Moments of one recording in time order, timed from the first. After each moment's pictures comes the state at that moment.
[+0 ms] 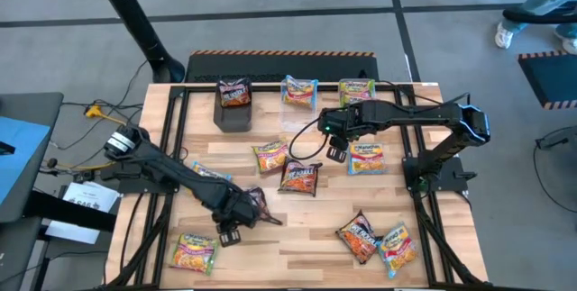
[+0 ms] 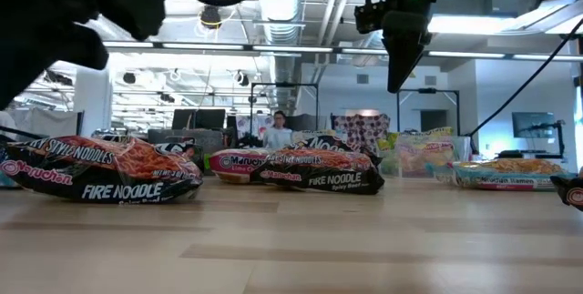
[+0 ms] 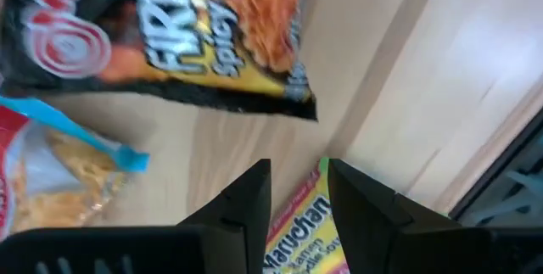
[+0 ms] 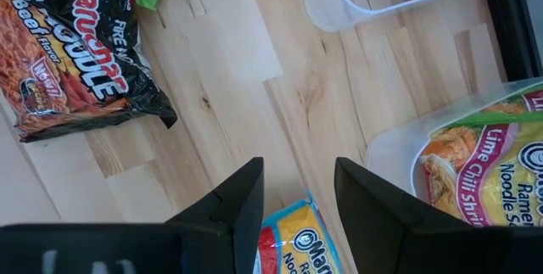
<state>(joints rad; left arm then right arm) -0.46 1.68 1.18 -0.97 0.19 -0.83 -0.15 1.54 1.29 -1.02 0.23 0.18</state>
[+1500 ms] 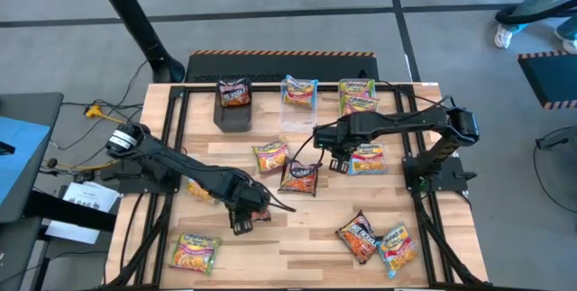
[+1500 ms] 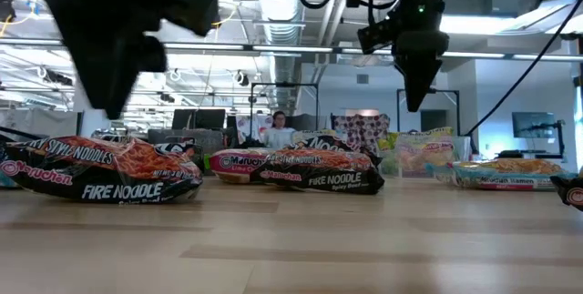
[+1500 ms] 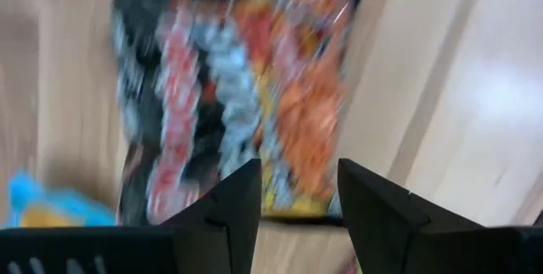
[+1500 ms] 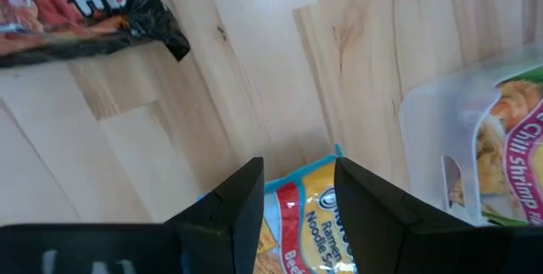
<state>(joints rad) -0.36 1.68 1.20 -0.86 0.03 -0.64 -0.08 1.64 1.29 -1.14 0.23 0.23</state>
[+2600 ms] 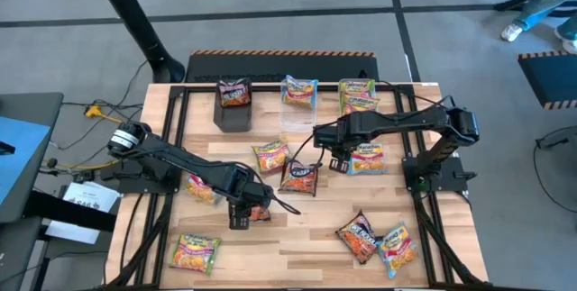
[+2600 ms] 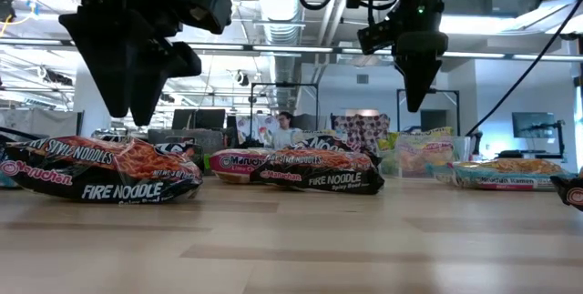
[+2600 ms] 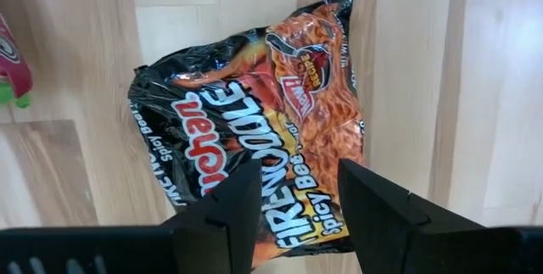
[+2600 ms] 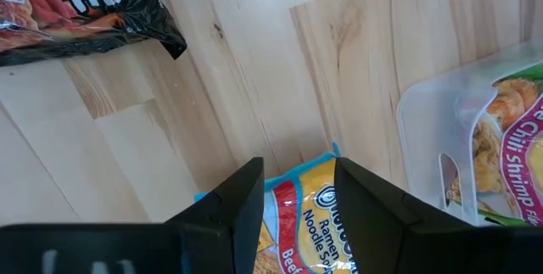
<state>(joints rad) -0.31 1.69 1.19 -0.83 0.02 -0.30 -0.08 1.64 1.29 -1.14 0.23 0.23</state>
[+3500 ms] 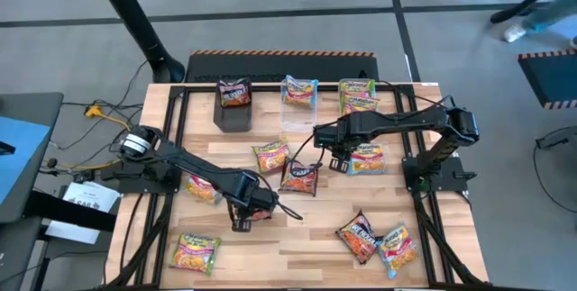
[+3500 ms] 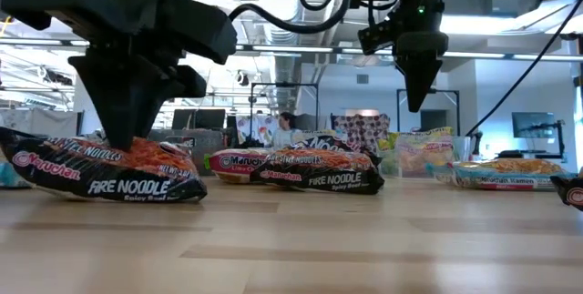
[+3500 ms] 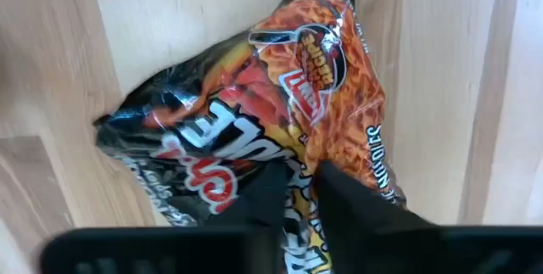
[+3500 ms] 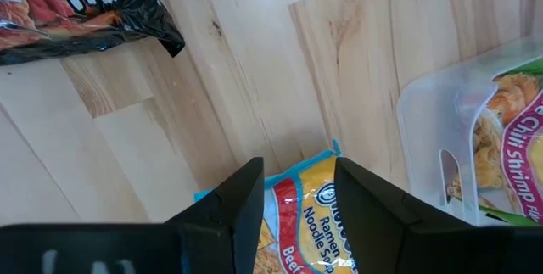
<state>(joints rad) -0.32 1.84 1.20 -0.86 0.00 -0.27 -0.08 1.64 1.29 -1.15 0.23 0.24</state>
